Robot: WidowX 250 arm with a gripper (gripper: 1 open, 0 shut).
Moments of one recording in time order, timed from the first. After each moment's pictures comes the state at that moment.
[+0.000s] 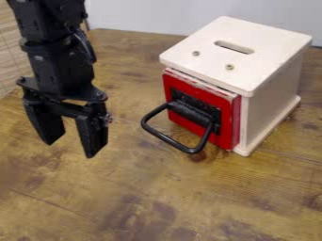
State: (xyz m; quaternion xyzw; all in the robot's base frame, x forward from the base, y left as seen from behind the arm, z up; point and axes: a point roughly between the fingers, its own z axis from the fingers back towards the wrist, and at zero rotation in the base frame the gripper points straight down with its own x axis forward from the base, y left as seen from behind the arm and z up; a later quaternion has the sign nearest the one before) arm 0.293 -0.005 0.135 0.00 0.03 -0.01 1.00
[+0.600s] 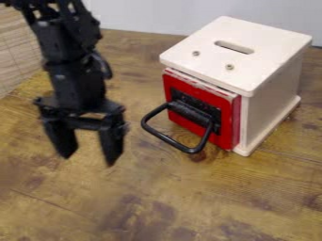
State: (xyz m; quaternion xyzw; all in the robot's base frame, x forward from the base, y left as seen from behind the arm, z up) arm 0.314 -0.019 0.104 -0.04 0.03 0.10 0.99
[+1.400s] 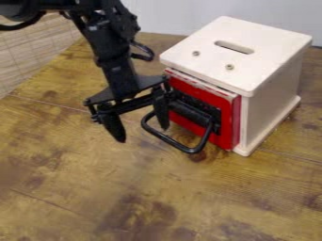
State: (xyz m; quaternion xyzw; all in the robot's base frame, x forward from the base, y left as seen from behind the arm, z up) arm 0.376 -0.033 0.091 -0.08 -0.04 0.32 0.94
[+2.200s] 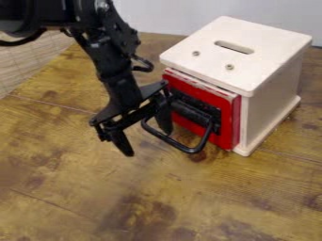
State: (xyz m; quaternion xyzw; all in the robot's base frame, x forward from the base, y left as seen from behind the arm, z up) arm 0.370 -0.036 0.076 -0.10 -0.02 0.45 0.89
